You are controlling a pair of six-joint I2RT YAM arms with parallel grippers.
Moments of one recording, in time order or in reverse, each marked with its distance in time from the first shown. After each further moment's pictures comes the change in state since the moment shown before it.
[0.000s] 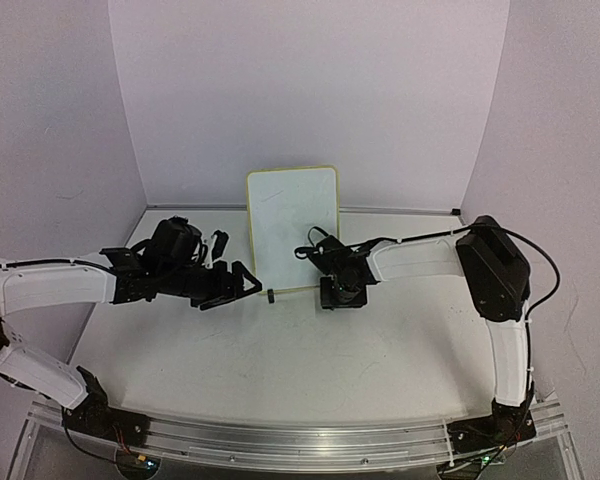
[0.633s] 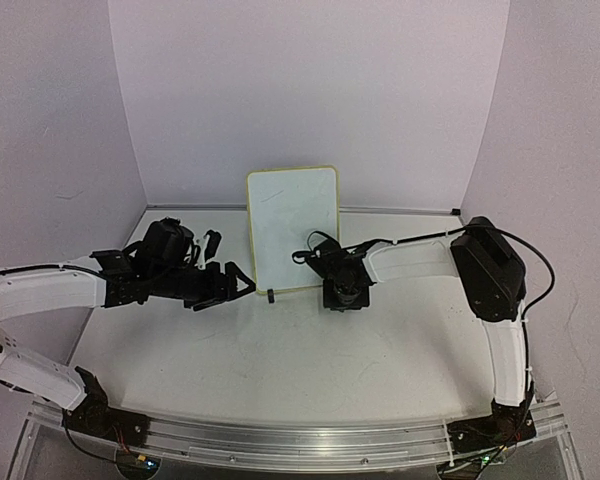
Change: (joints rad) left arm 0.000 -0.068 -0.029 -0.028 -0.029 0.010; right arm 0.005 0.034 0.027 -0.063 0.088 0.050
